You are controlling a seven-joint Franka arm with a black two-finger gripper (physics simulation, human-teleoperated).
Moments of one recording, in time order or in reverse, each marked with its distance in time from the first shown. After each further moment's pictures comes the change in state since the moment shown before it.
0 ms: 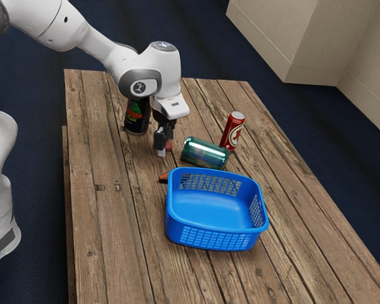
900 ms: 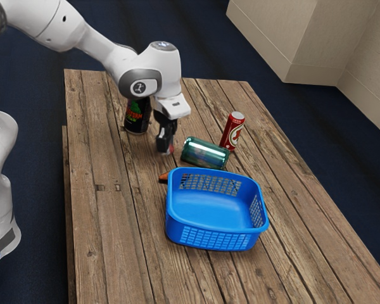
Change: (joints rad) arm -0.022 -0.020 -0.001 -0.001 -0.014 0.005 -0.016
